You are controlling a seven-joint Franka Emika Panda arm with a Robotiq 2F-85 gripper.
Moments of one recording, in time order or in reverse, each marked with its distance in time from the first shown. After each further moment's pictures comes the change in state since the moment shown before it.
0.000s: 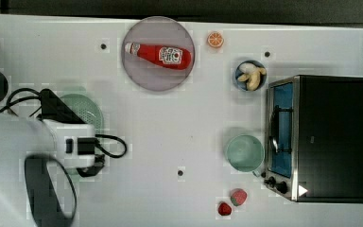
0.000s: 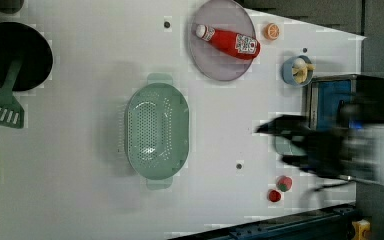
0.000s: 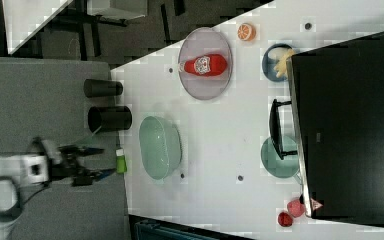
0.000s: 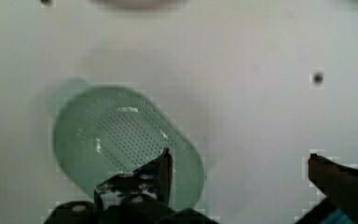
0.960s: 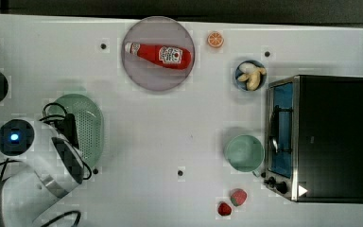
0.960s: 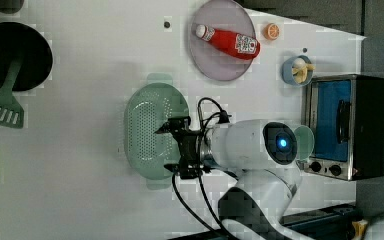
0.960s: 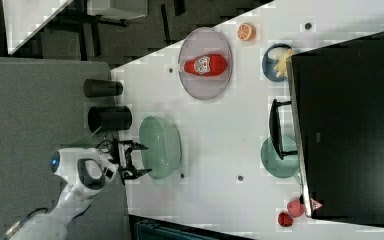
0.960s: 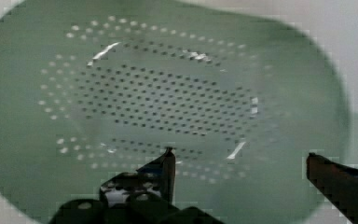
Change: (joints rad) arm 0.035 0.492 0.138 -0.129 -0.097 0.604 0.834
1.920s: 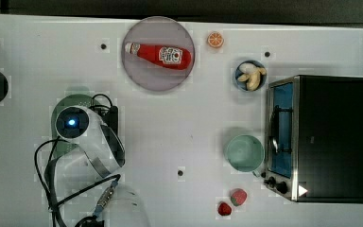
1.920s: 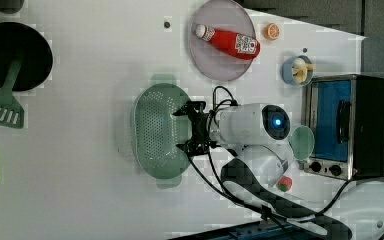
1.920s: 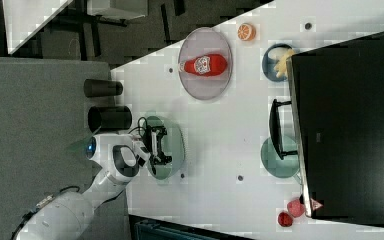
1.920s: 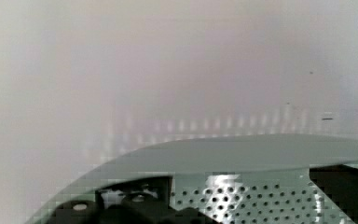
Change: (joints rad) arm 0.016 0.127 -0.189 -0.027 -0.108 0.158 0.079
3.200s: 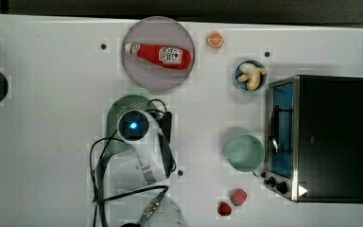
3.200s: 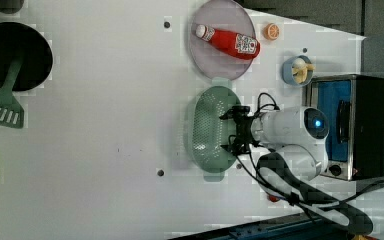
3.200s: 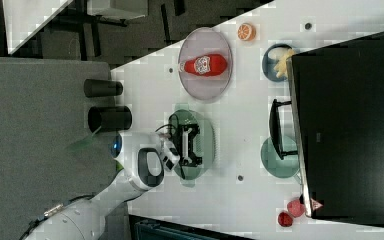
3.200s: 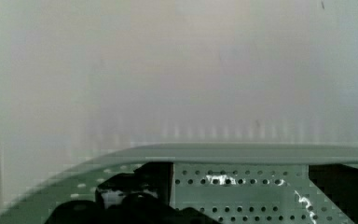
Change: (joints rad) arm -0.004 -0.116 -0.270 -0.180 0.021 0.021 -0.172
